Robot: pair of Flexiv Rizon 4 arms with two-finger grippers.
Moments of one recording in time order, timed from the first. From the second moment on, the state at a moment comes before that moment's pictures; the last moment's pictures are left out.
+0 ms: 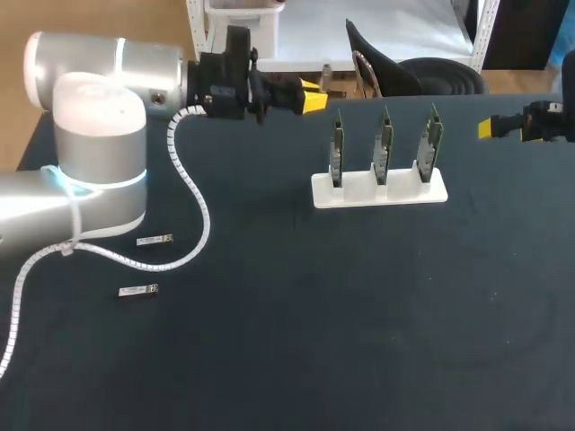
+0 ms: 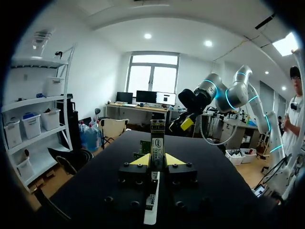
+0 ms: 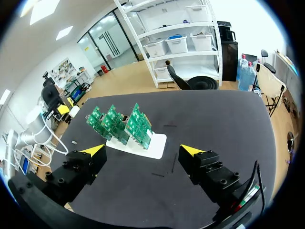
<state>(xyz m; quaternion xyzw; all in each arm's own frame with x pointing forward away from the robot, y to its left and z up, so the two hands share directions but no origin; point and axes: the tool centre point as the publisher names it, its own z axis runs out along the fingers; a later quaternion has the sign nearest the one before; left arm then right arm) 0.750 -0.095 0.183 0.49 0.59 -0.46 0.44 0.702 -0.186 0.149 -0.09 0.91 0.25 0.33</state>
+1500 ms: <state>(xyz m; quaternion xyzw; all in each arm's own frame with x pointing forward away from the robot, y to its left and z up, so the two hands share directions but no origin) 0.750 -0.119 0.173 0.48 0.57 -0.48 0.46 0.702 -0.186 0.149 -0.09 0.91 0.25 0.33</state>
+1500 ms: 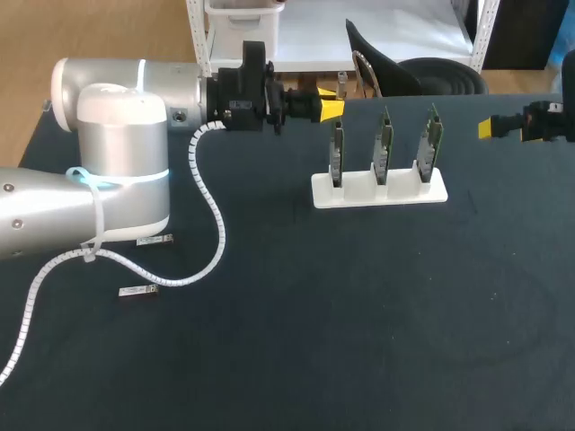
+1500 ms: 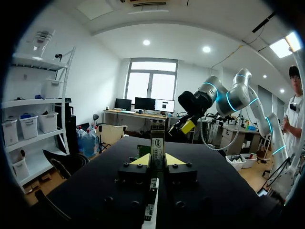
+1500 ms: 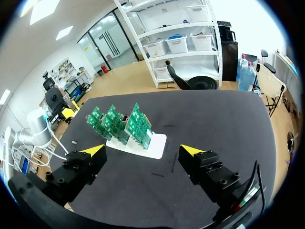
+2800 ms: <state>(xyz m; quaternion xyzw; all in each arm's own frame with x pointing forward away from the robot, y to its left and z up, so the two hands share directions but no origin) 0.756 -0.122 0.156 0.48 0.59 -0.46 0.45 0.702 -0.186 0.149 -0.09 0.91 0.25 0.33</state>
